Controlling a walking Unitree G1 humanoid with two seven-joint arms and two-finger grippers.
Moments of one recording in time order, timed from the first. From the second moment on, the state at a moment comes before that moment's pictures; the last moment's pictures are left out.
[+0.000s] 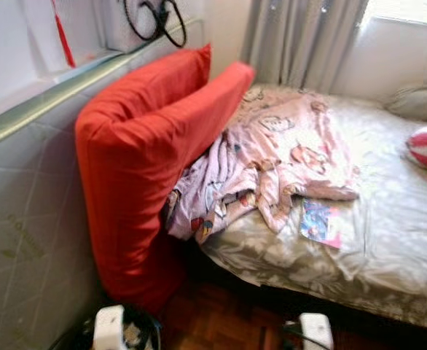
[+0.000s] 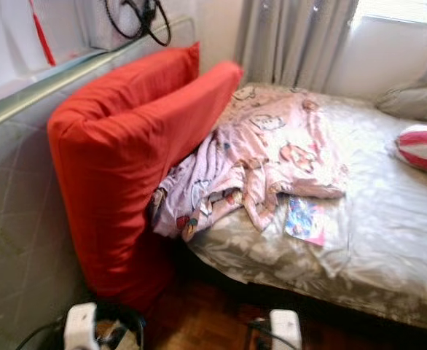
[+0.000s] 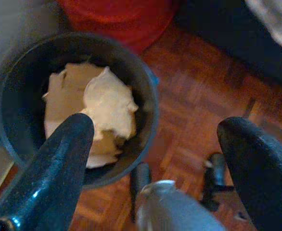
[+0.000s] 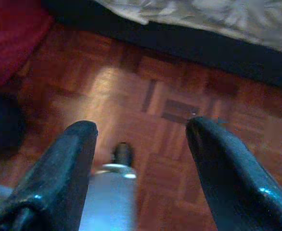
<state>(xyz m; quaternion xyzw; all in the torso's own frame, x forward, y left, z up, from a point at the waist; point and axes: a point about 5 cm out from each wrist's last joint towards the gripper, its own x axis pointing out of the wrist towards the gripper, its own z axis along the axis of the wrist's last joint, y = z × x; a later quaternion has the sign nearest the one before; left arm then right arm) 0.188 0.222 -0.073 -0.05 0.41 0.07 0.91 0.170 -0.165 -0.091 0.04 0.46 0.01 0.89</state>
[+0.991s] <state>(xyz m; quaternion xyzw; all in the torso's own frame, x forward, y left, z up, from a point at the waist) 0.194 0.221 -0.070 -0.05 0.40 0.07 0.91 0.173 -0.167 -0.090 0.04 0.45 0.00 0.89</state>
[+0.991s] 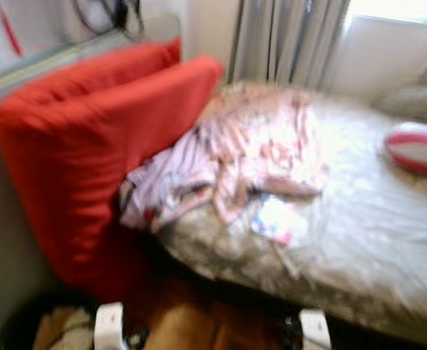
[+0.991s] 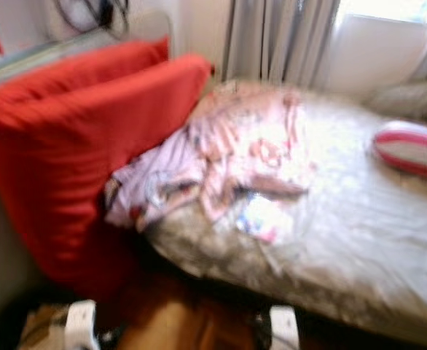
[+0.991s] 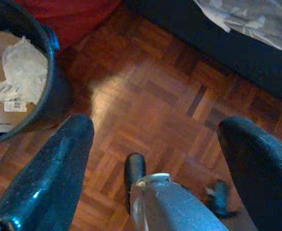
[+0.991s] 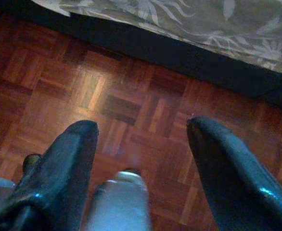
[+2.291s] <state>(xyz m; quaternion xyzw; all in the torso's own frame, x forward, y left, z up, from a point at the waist) 0.193 0.220 -0.071 -0.05 0.40 0.06 0.91 0.172 -0.165 -0.090 0.04 0.45 0.00 0.89</state>
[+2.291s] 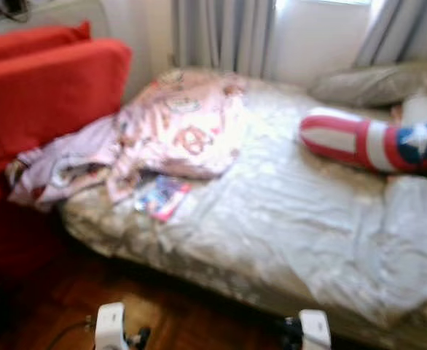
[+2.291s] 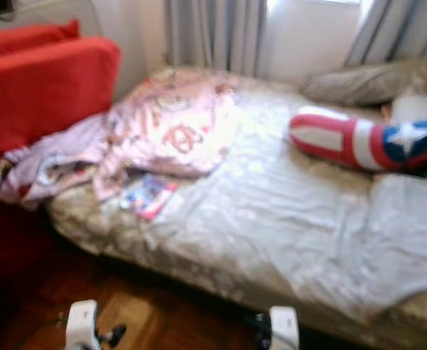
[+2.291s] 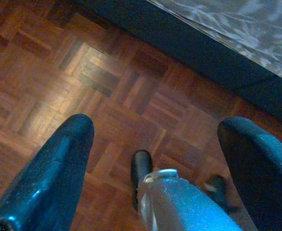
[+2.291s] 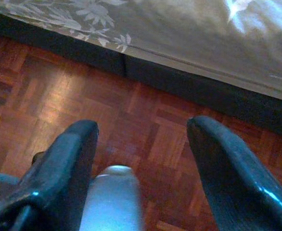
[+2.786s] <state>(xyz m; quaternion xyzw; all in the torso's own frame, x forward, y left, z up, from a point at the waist) 0.196 0.220 -0.069 -0.04 0.40 0.05 0.92 0.173 -0.166 -0.090 0.04 0.45 0.00 0.89</state>
